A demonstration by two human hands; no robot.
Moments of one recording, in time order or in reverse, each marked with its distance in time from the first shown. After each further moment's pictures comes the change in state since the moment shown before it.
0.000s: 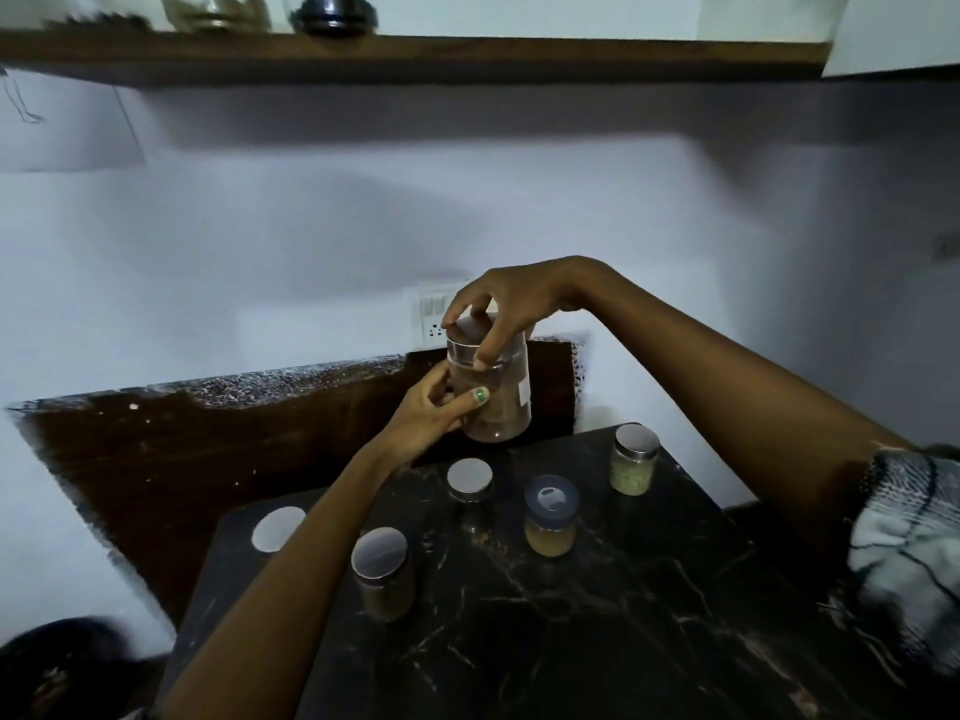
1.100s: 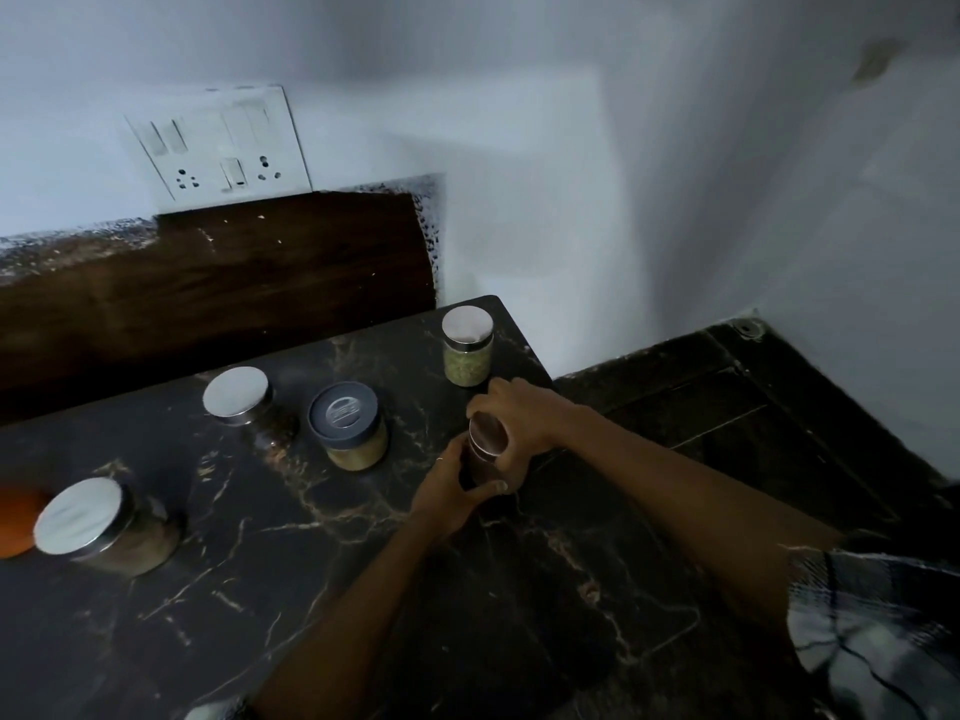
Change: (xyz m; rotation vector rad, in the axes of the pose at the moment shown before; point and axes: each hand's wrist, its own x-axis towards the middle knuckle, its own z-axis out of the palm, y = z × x) left_hand 0.035 -0.234 0.295 0.422 -0.161 -0.366; right_hand -0.094 0.324 0.207 -0.111 -0.197 0.205
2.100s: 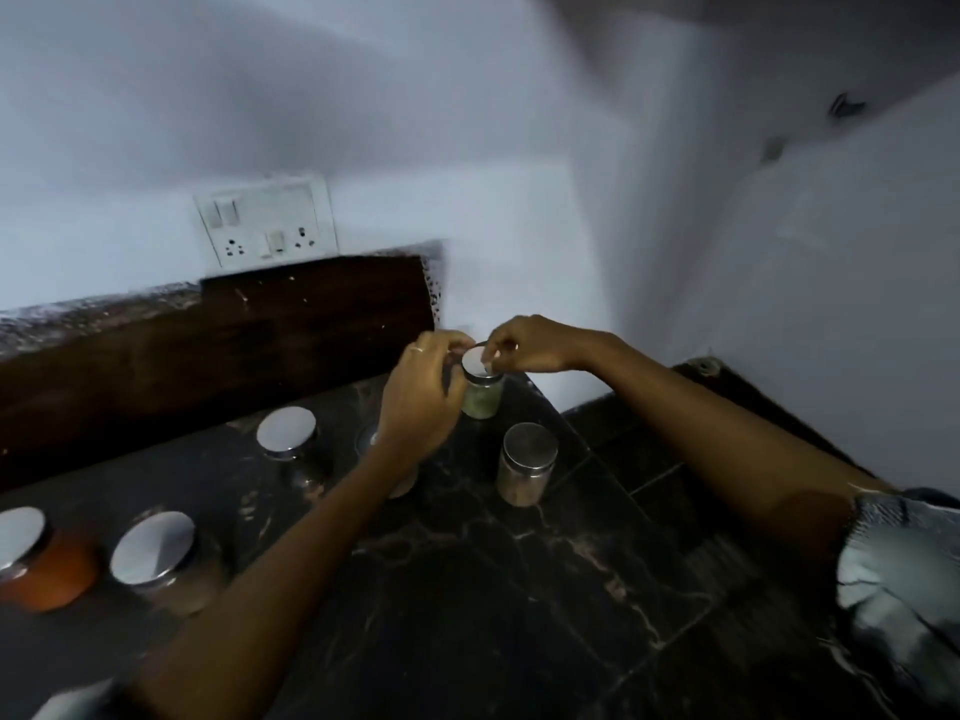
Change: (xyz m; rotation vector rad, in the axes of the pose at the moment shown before) left_hand -0.052 0.110 -0.155 0.195 0.510 0.694; right_hand -0.037 -0.080 -0.117 0.271 0.240 0.125
